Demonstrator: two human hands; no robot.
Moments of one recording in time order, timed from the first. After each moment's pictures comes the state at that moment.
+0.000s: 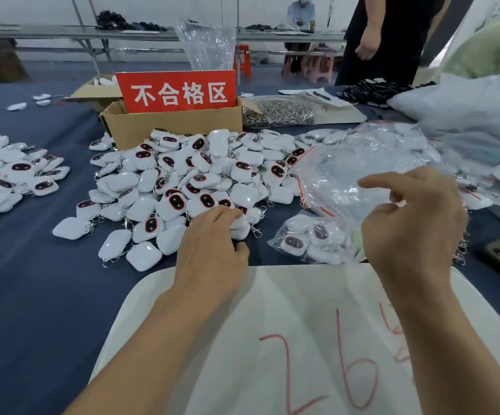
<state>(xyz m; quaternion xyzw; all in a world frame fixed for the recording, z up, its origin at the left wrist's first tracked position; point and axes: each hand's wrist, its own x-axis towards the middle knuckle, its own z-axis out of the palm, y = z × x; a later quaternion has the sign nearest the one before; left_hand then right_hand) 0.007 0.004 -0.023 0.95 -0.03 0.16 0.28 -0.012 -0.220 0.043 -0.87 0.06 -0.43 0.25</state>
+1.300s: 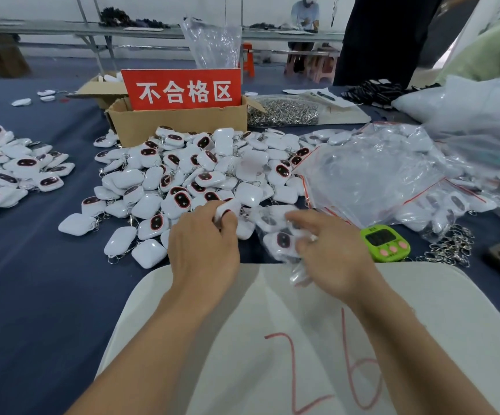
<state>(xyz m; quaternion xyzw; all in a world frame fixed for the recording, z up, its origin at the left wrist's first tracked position) 0.005 0.008 -0.012 0.89 0.08 0.24 0.37 0.002 -0.178 0.005 -0.93 -0.06 -0.04 0.37</state>
